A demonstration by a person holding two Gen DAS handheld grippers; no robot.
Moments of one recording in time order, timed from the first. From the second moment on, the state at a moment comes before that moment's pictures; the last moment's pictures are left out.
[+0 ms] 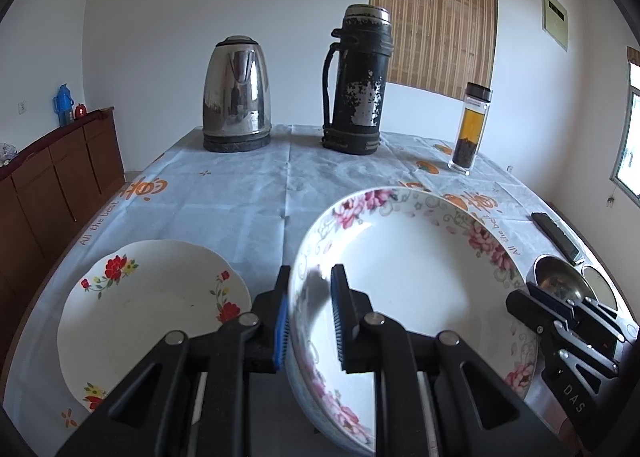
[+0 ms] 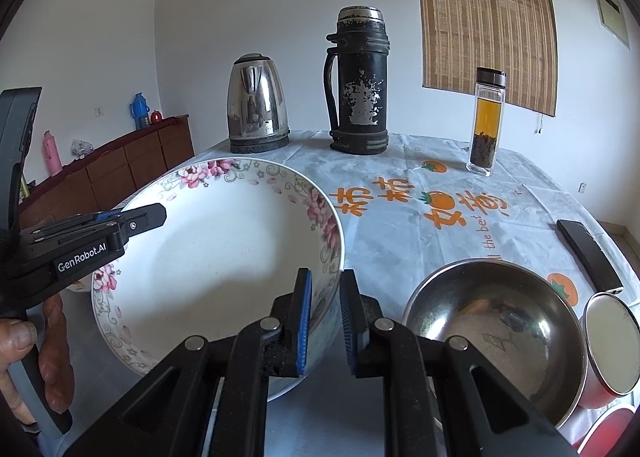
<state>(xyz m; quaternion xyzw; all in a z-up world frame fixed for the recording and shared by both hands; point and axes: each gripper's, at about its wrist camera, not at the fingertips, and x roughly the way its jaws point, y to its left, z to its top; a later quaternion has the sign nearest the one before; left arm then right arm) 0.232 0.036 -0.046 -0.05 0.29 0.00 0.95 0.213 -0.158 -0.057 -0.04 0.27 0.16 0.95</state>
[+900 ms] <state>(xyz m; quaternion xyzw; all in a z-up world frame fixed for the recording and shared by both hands) 0.244 0.039 -0.060 -0.06 0.33 -0.01 0.94 0.224 -0.157 -0.065 -0.03 0.31 0.17 0.94</state>
